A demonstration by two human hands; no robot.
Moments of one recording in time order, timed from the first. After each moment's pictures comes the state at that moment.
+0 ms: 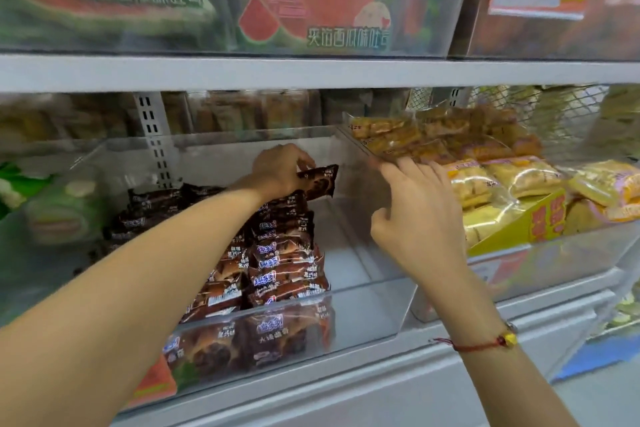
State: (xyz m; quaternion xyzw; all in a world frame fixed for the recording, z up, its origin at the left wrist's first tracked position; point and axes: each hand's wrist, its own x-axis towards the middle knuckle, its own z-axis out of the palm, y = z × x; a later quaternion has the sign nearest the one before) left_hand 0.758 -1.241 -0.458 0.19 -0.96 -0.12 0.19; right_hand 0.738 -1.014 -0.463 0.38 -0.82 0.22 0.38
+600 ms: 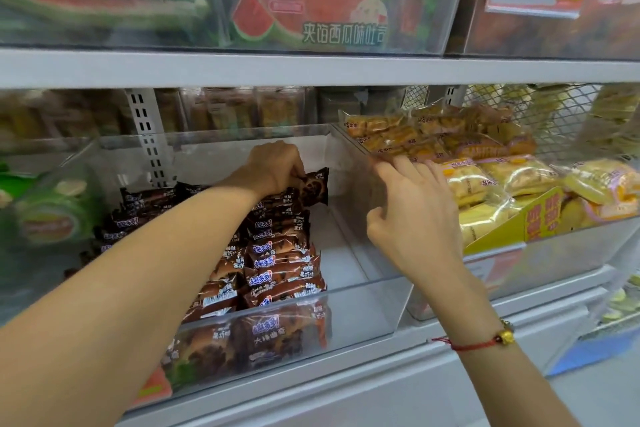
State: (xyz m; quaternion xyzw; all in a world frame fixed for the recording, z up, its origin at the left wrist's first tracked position) left_hand 0.749 -1.249 -0.454 0.17 -0.98 0.01 0.13; right_hand 0.738 -1.013 -0.463 0.38 -0.82 0.20 0.38
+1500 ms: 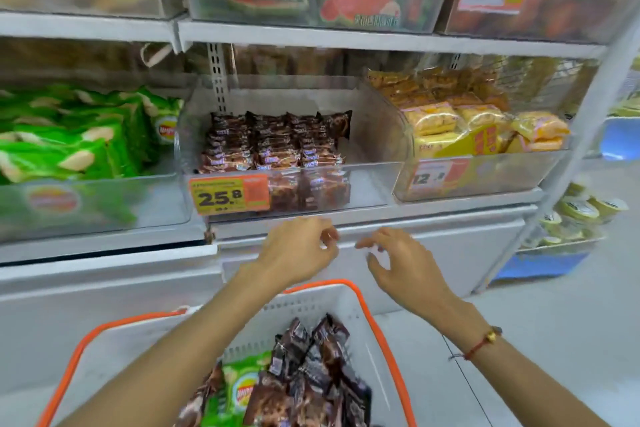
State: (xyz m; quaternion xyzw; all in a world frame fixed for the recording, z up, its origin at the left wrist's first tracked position) left_hand 0.999 -1.035 -0.501 0.23 -0.95 -0.21 0.06; right_hand 0.878 -0.886 -0.539 0.51 -0.82 0.24 0.07
